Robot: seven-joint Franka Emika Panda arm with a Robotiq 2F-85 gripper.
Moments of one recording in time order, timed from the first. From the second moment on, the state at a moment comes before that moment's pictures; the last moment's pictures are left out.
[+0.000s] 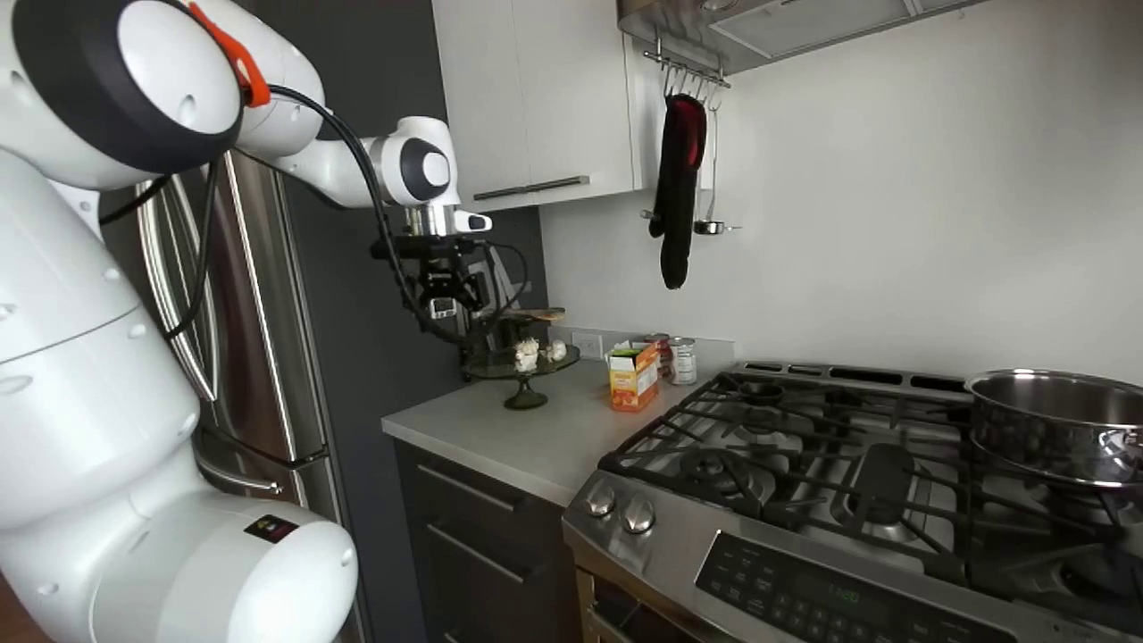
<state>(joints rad) 0.15 -0.27 0.17 -2.03 0.08 1.86 0.03</state>
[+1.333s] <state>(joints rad) 0.20 0.02 0.29 -1.63 0.05 1.96 0.54</state>
